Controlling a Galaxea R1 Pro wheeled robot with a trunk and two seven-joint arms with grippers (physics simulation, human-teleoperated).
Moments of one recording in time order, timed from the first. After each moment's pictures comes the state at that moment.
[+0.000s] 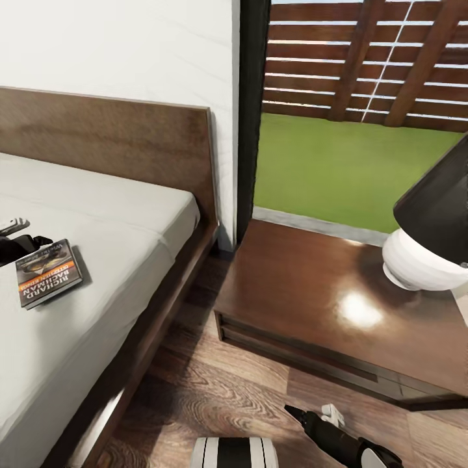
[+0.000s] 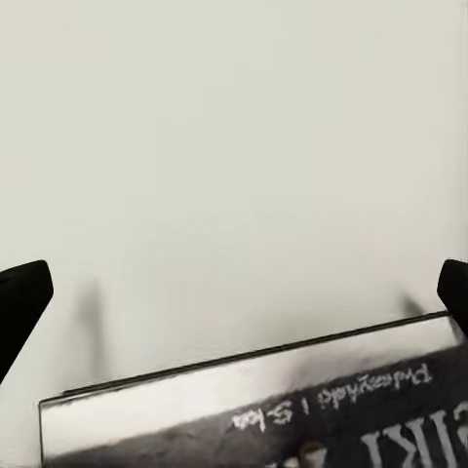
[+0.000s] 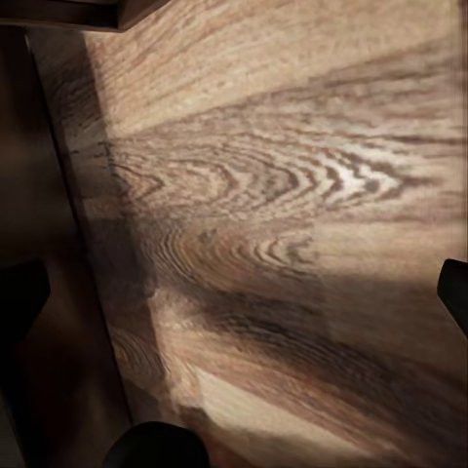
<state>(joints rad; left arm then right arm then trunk) -1.20 0.66 0.06 -0.61 0.54 0.74 -0.08 -0.32 -0.21 0.30 -0.60 -0.98 0.34 0.56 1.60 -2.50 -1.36</state>
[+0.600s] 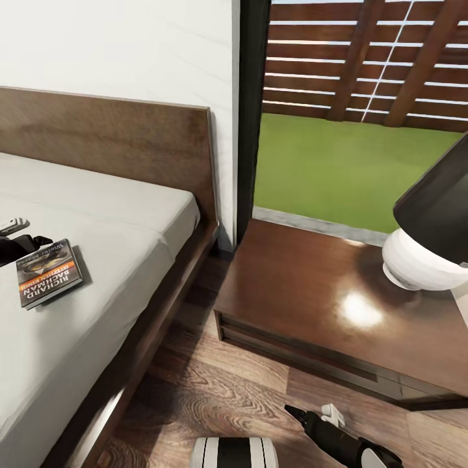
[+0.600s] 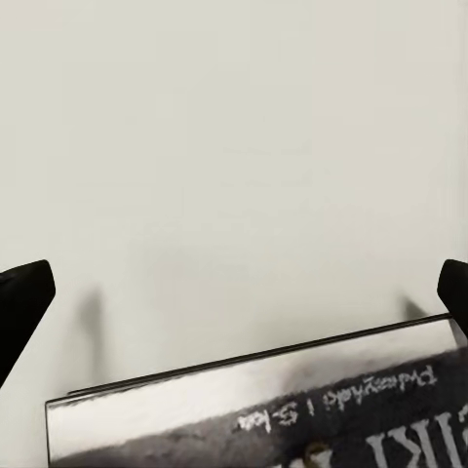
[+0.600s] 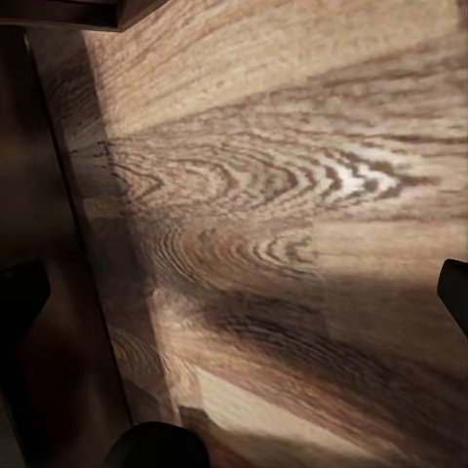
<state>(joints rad) -1.20 0.66 0.06 -0.61 0.54 0.74 -0.08 -0.32 -0.21 0.30 -0.60 -0.98 0.34 0.56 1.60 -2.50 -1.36</state>
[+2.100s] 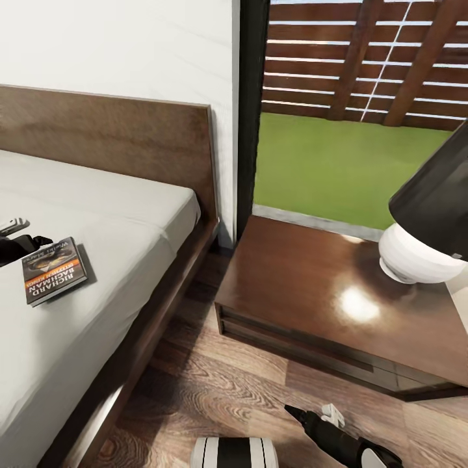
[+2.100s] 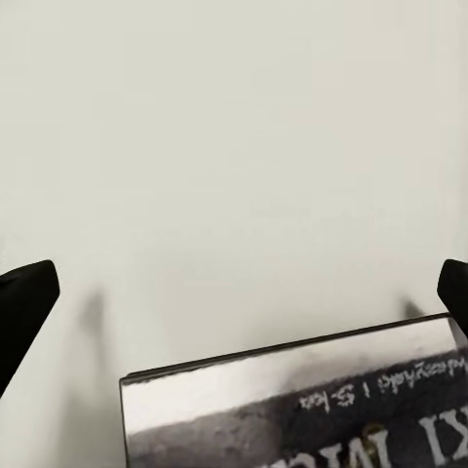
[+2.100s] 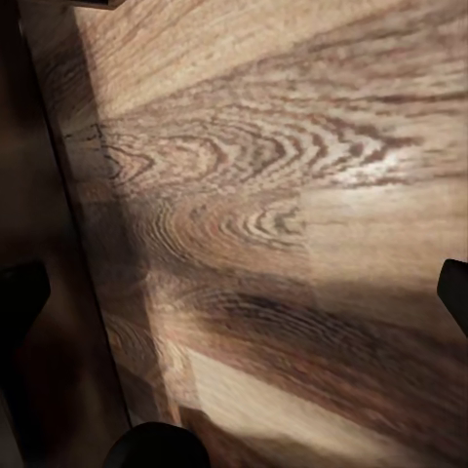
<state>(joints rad) -1.20 0.66 0.06 -0.61 0.54 0.74 -0.08 -0.32 -0.21 0.30 -0.60 -0.98 0.34 0.56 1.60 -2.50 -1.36</state>
